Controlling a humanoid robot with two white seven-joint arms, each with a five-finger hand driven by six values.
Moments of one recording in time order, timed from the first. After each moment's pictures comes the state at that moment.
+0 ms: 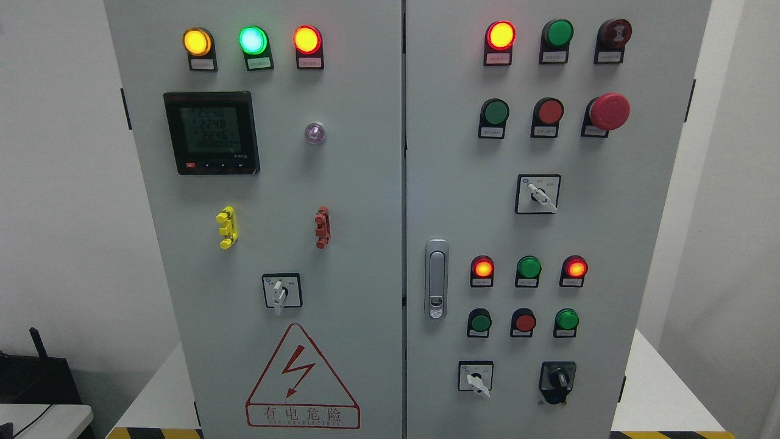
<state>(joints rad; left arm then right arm) 0.31 0.14 0.75 -1.73 0.20 -0.40 -0.23 0.12 0.12 0.00 -0.11 0.00 0.01 -0.06</state>
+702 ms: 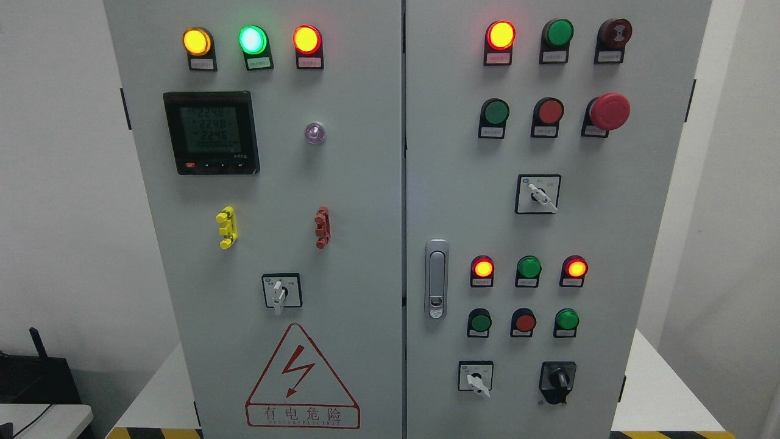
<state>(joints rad) 0.24 0.19 0.49 -1.86 0.13 -0.26 0.01 0.12 0.12 0.00 -0.11 0.00 0.01 -0.06</state>
